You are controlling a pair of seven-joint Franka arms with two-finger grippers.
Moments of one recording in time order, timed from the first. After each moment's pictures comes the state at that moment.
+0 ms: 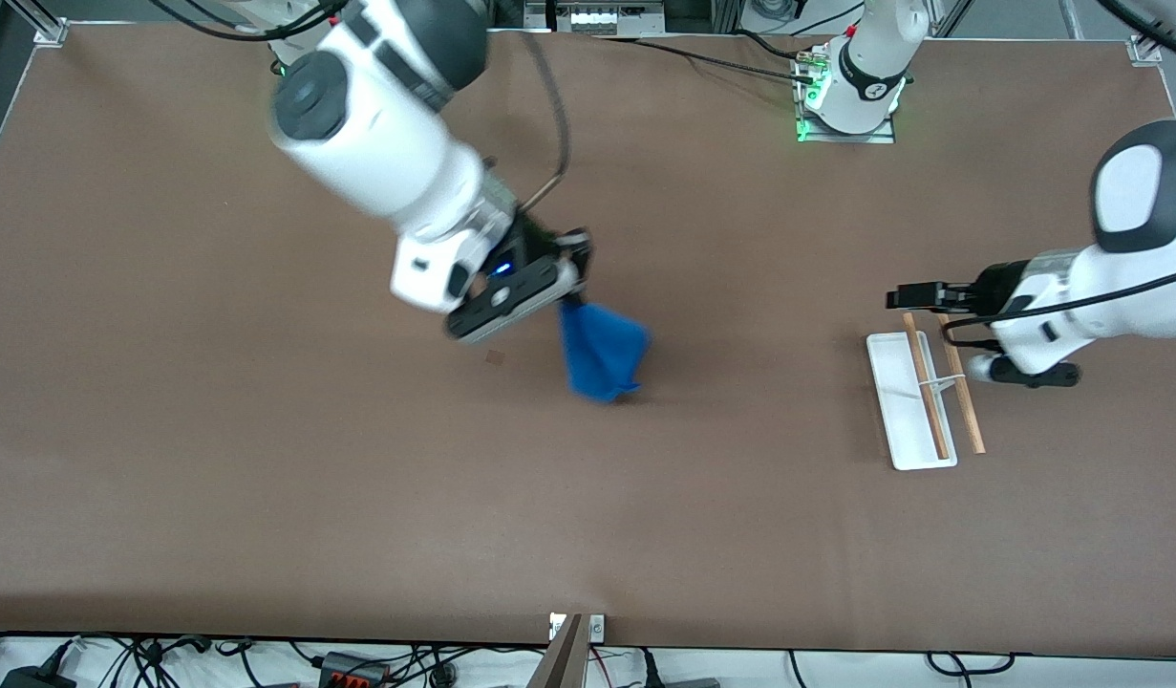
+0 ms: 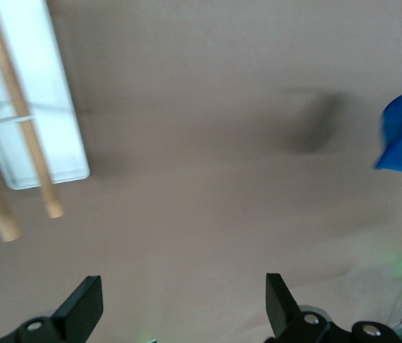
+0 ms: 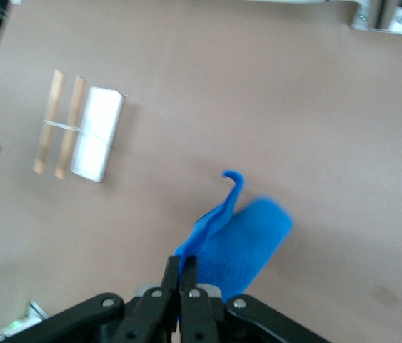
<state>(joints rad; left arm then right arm) 0.02 0.33 -0.08 -1.53 -0.29 1.53 0.00 0.36 0.58 0.44 -1.09 0.11 2.05 0.34</state>
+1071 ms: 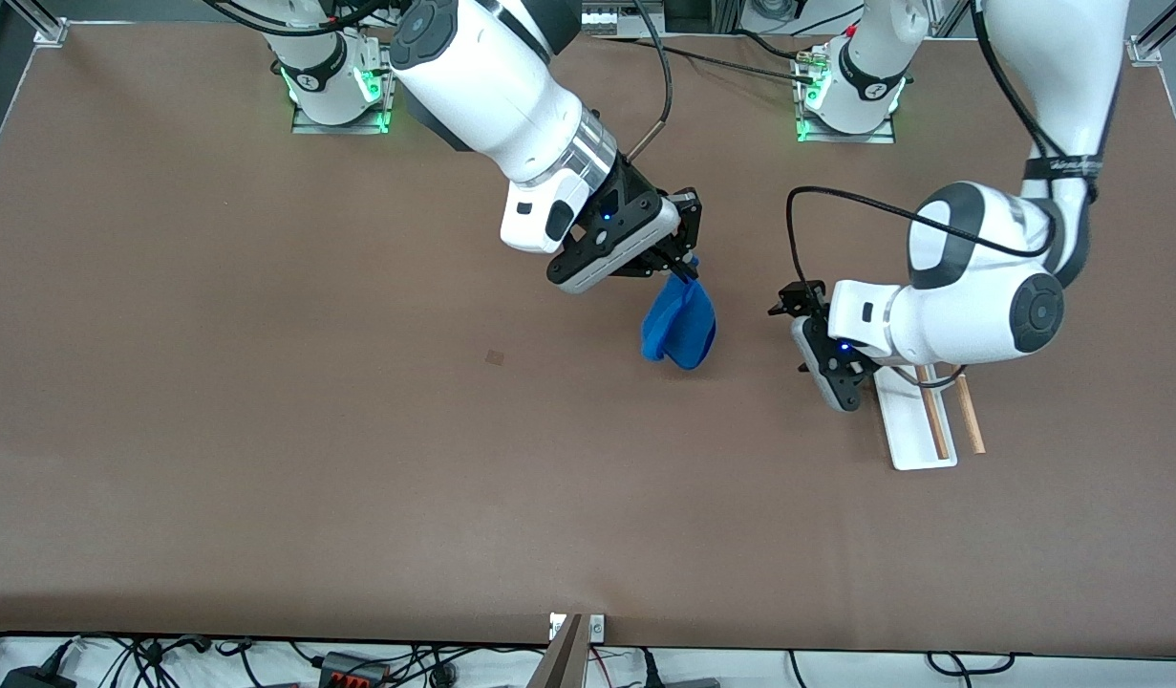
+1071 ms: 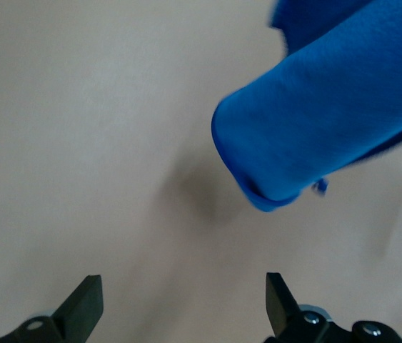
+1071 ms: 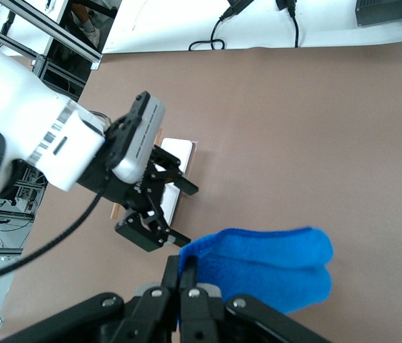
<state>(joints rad) -0.11 0.41 -0.13 -1.71 -0.45 1.96 0.97 0.48 0.62 0.43 -1.09 0.11 2.30 0.43</state>
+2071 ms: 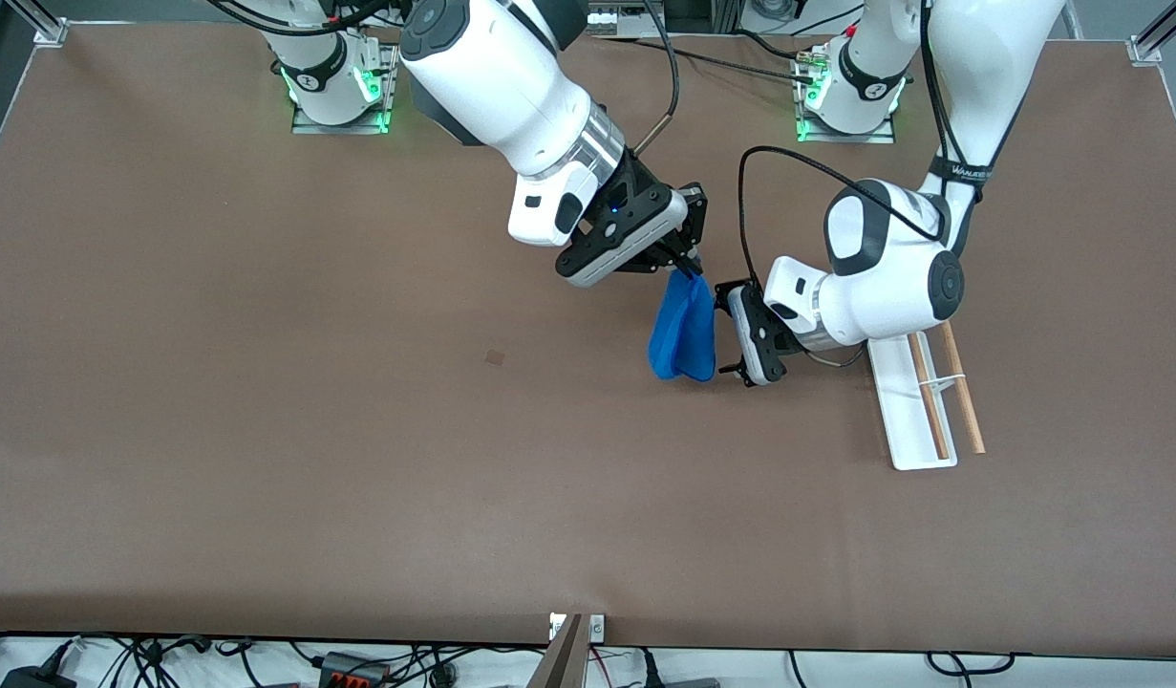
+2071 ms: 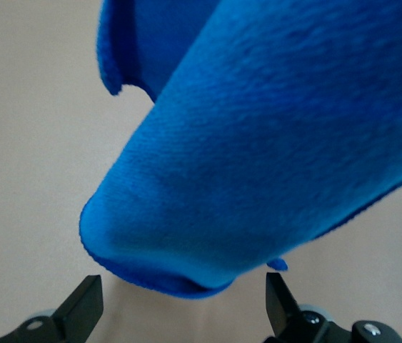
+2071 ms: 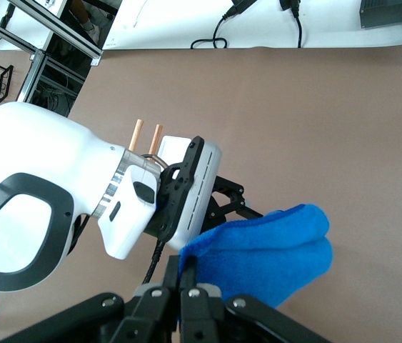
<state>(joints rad) -0.12 0.42 -0.26 -1.87 -0.68 2.28 1.25 0.49 0.62 0.43 -1.09 0.09 2.30 0.43</state>
